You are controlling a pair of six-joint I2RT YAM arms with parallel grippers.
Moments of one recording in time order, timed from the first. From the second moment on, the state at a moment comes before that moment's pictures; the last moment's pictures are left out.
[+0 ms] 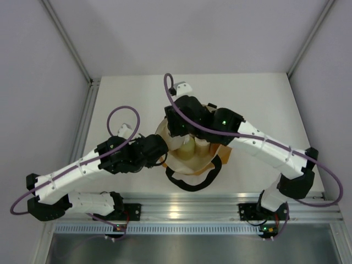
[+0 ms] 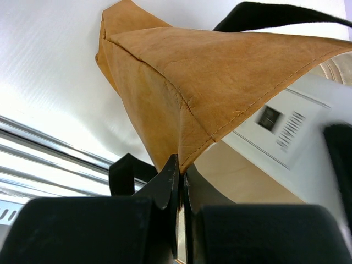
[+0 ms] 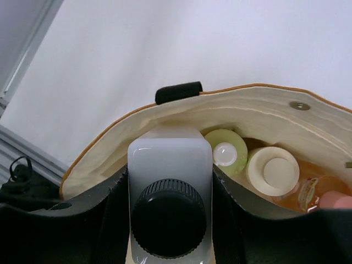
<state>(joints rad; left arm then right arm) -1.17 1.13 1.37 -1.34 -0.60 -1.91 1.13 1.61 1.84 -0.90 0.45 0.49</state>
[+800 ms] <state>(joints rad) -1.17 1.15 1.37 -1.34 -0.60 -1.91 0.85 1.41 2.14 -1.09 0.38 0.30</state>
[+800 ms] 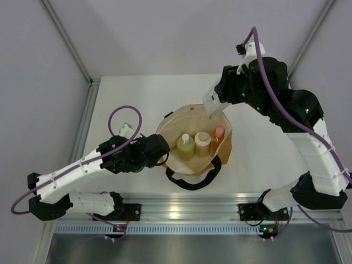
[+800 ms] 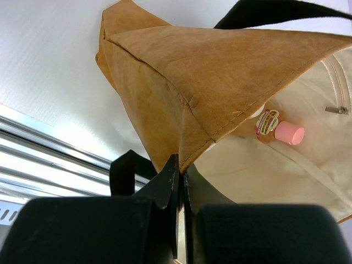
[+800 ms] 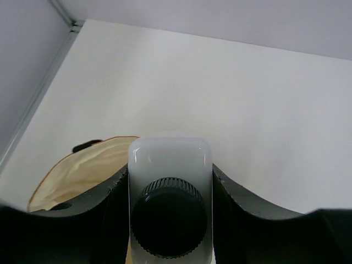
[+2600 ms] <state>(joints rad) -1.17 1.14 1.38 -1.34 -0.61 -1.79 0.11 1.36 1.10 -0.36 0.12 0.04</state>
